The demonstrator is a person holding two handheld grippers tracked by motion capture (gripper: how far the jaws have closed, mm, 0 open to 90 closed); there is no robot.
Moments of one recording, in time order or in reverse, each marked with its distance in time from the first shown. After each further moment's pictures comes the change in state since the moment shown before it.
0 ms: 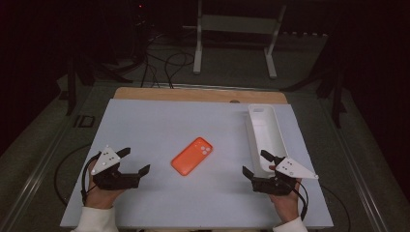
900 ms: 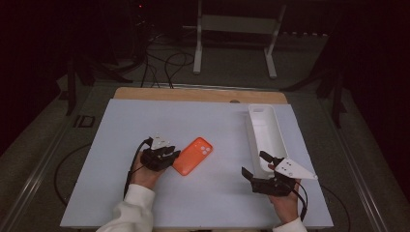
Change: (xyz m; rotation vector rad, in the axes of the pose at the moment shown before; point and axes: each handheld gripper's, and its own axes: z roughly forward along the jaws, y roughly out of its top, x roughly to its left) left arm -0.029 0.027 0.112 0.175 -0.034 -0.017; right arm 0.003 -0.002 0.000 0.010 0.007 0.005
